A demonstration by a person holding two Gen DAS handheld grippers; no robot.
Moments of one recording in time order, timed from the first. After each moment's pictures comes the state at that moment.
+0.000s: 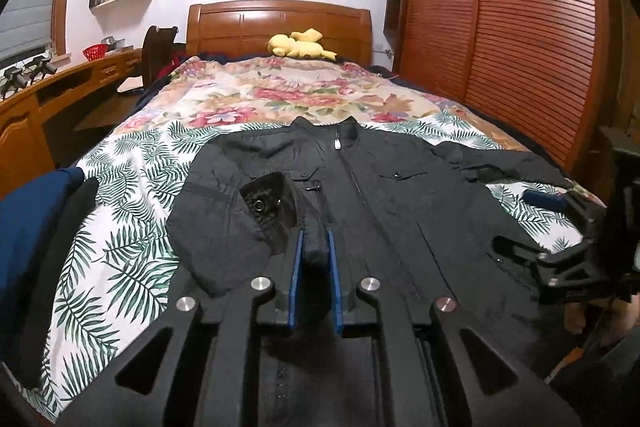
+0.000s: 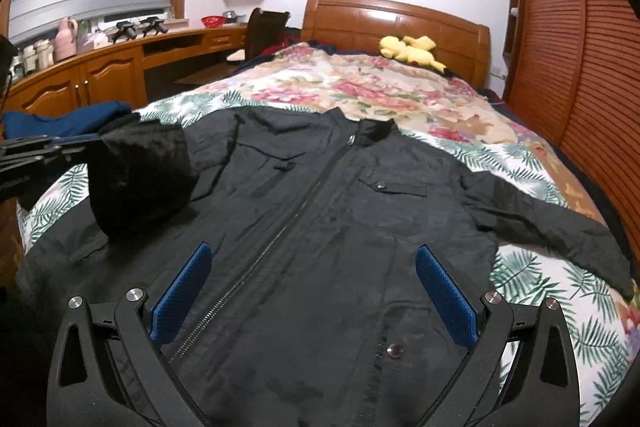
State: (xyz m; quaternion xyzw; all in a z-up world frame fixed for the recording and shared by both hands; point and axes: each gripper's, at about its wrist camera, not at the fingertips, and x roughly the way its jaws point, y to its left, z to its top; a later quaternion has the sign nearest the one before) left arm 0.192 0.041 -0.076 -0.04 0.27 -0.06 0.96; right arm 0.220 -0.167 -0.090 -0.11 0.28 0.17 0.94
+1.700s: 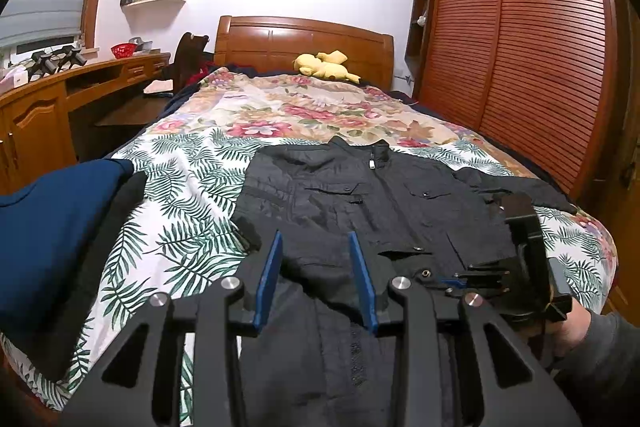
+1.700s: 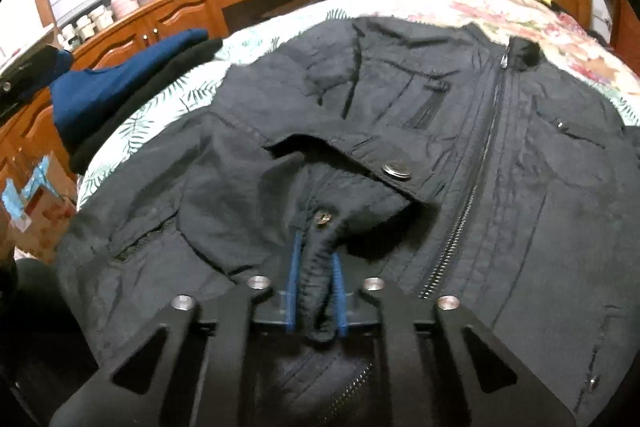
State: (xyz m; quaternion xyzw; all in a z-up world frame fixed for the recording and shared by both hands) left arm 0.153 0.106 -0.072 -0.07 0.24 -0.03 0.97; right arm 0.256 -0.077 -0.159 -0.08 0.39 0.33 0.85
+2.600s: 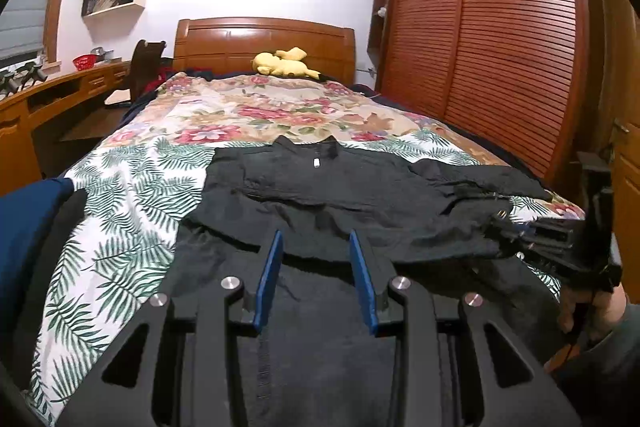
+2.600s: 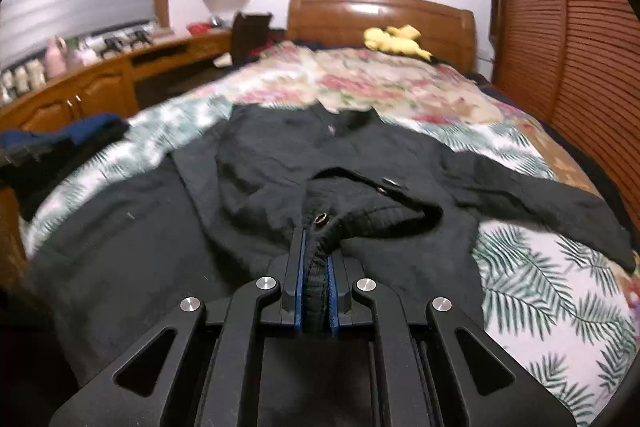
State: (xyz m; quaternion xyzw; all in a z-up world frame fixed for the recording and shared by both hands) left arm 0.182 0.027 -0.067 -0.05 0.24 -0.09 0.97; right arm 0.212 -0.209 -0.100 -0.08 0.30 0.15 0.94
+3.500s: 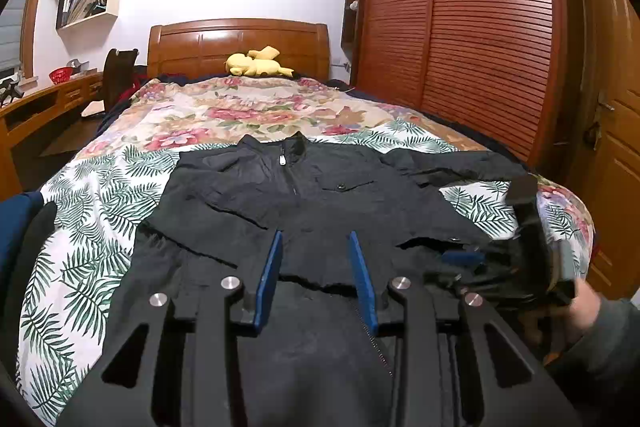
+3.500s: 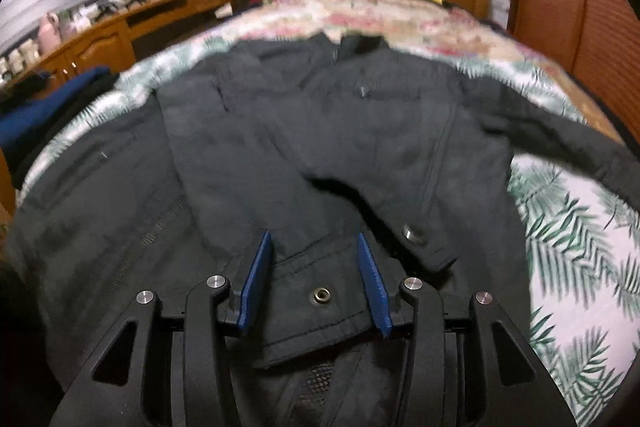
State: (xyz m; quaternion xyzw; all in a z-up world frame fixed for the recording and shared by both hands) left arm 0.191 -0.019 -0.073 -0.02 0.24 -0.12 0.96; right arm 0.246 -0.217 -0.164 -0.07 0.40 0.16 0.90
